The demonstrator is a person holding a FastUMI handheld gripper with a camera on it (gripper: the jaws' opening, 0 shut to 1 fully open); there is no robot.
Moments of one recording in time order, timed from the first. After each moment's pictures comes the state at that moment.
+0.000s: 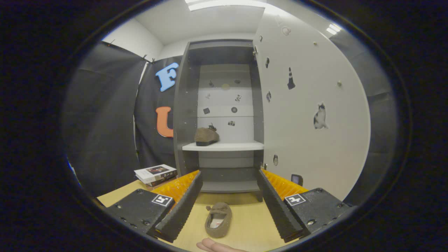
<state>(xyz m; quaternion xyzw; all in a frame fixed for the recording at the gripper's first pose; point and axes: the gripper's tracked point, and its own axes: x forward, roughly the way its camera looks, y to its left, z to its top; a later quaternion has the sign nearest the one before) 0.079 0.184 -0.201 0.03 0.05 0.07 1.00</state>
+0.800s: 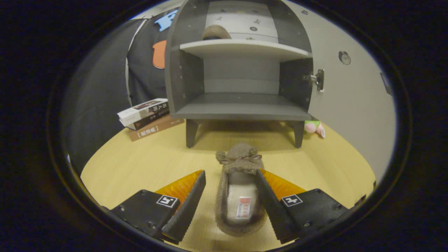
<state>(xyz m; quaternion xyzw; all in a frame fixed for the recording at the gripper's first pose) 0.174 0.246 -0.451 0.00 0.31 0.08 0.95</state>
